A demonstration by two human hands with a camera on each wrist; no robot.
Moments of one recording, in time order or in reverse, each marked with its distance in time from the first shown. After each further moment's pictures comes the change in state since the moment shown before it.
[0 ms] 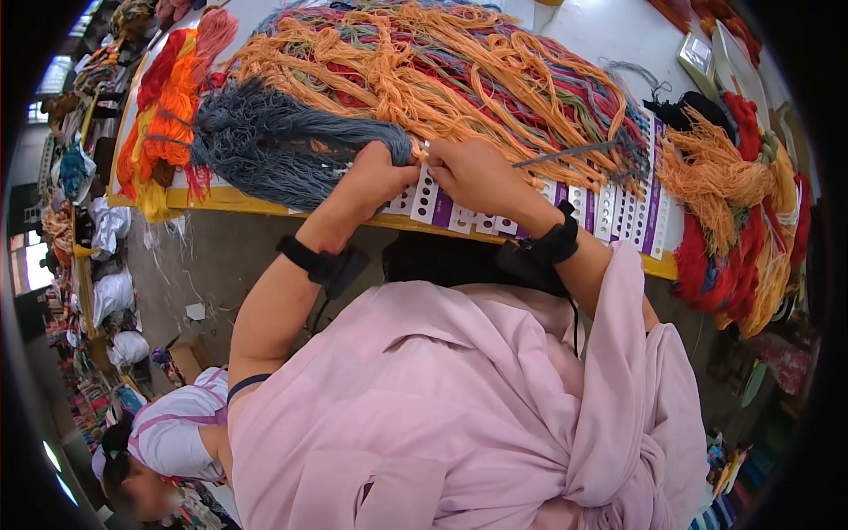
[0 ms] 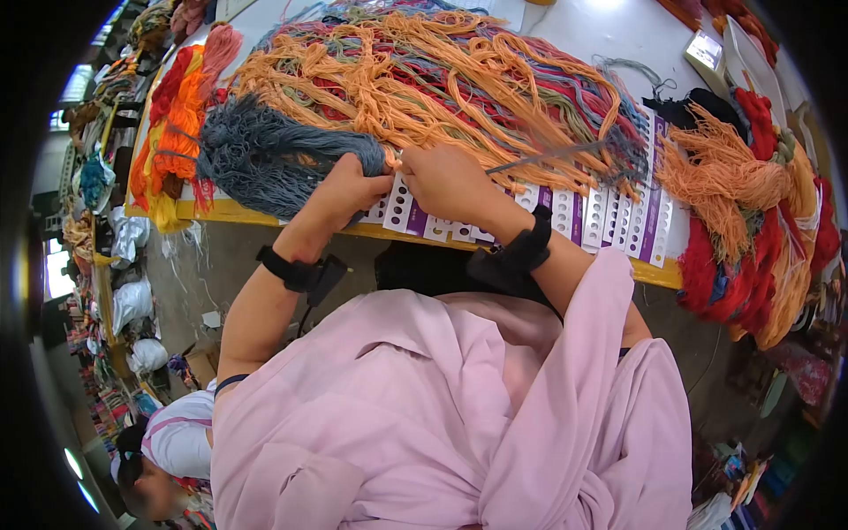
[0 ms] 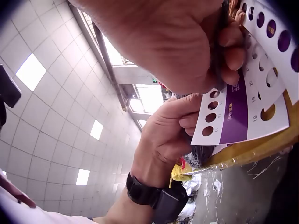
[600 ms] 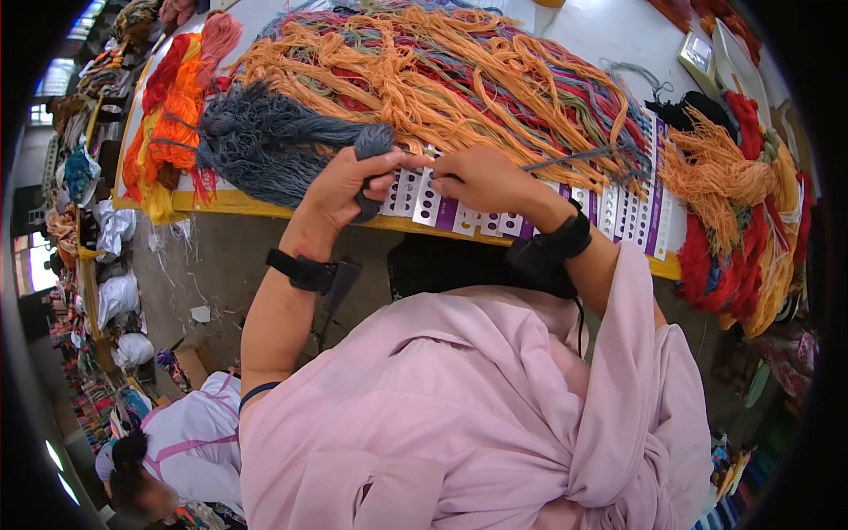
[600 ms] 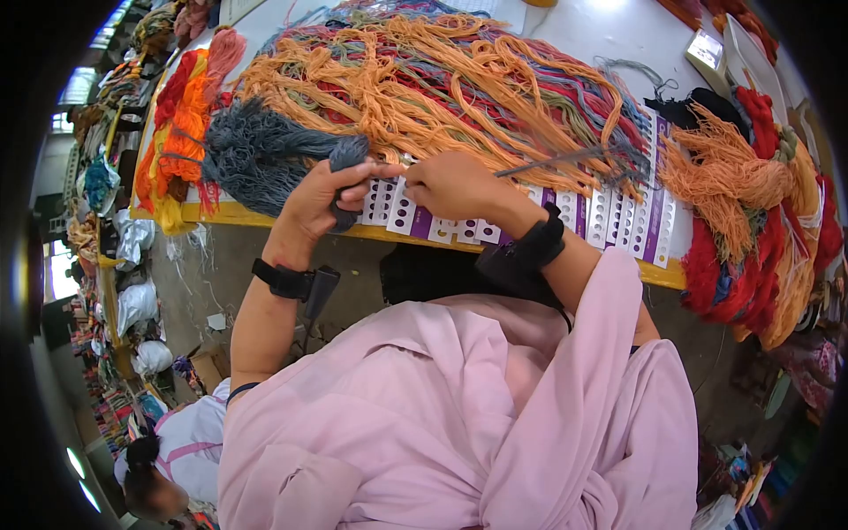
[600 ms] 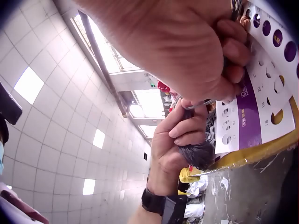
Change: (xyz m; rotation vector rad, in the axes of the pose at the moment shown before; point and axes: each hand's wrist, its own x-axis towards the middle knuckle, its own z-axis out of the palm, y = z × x) left_hand -0.013 -0.001 -0.030 -0.740 -0.232 -0.119; right_hand 0.001 0.006 -0.010 0.085 -0.157 -0.083
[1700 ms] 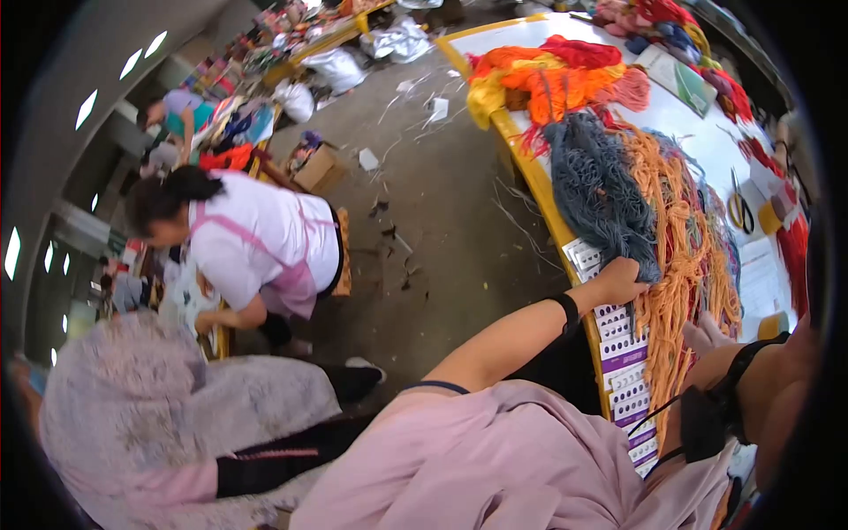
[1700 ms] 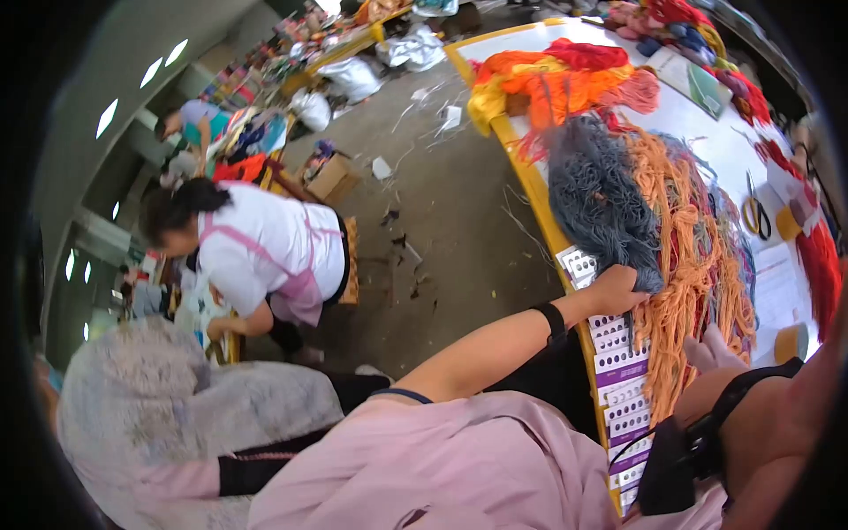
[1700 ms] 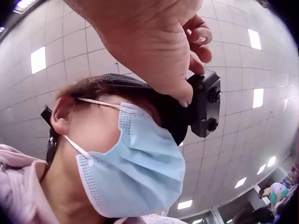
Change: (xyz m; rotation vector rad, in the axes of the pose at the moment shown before) left_hand 0.055 -0.046 -0.023 0.784 0.878 0.594; right_hand 0.041 -0.175 -0.155 -0.026 0.493 -0.784
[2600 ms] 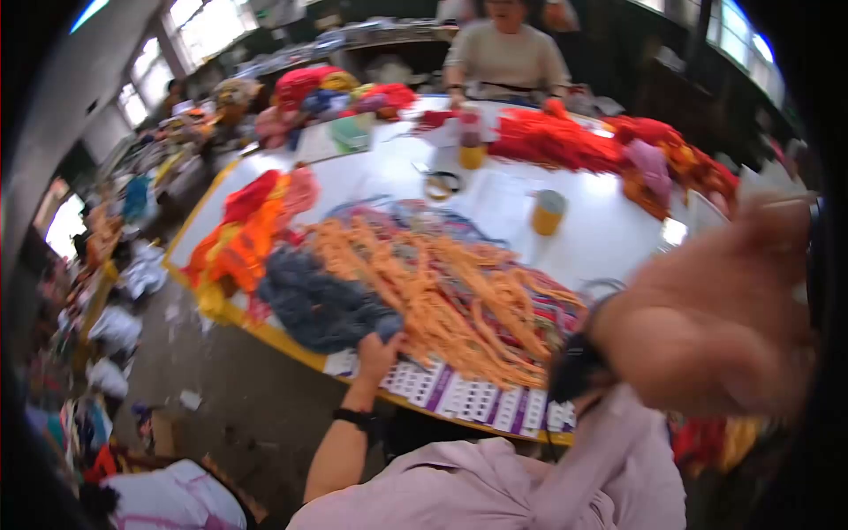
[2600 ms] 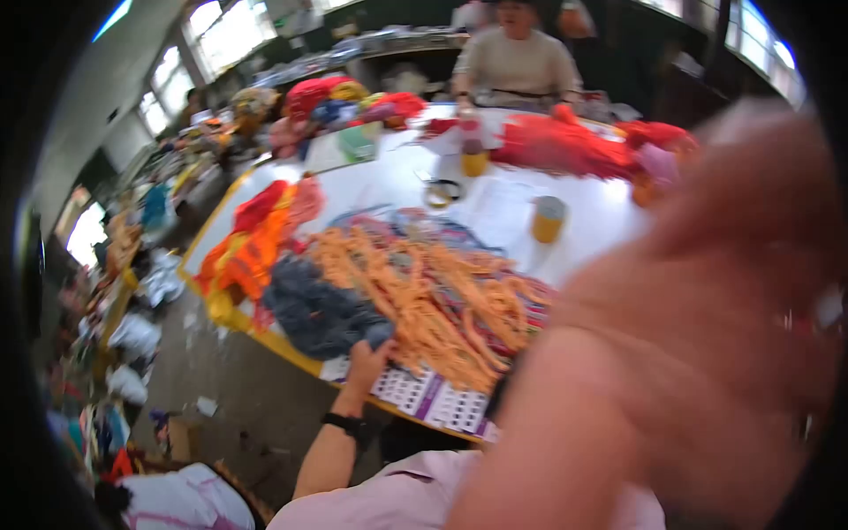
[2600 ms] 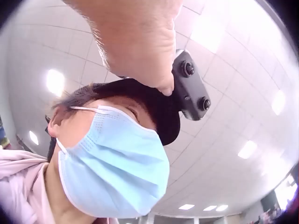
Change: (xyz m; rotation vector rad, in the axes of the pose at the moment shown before) left_hand -0.017 0.027 -0.014 -0.145 -0.109 -0.147; right_hand -0.007 -0.029 -0.123 -0.401 0.758 -0.524
